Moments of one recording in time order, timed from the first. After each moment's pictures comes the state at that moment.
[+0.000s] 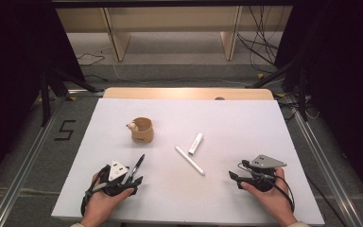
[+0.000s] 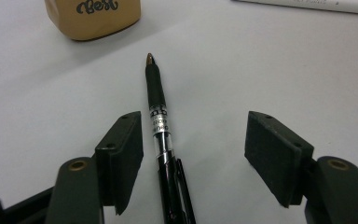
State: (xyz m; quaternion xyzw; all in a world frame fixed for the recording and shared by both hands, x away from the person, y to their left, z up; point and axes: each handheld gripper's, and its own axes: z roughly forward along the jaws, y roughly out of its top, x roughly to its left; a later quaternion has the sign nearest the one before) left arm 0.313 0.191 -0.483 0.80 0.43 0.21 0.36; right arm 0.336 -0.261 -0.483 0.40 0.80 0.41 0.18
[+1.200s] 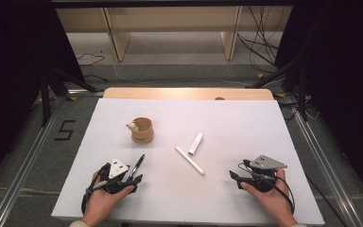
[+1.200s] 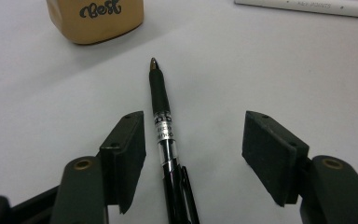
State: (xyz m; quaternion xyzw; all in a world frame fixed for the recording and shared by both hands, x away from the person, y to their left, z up) left arm 0.318 0.191 -0.482 0.79 0.43 0.22 0.37; right arm 0.333 -0.261 -0.483 0.41 0.79 0.41 0.20
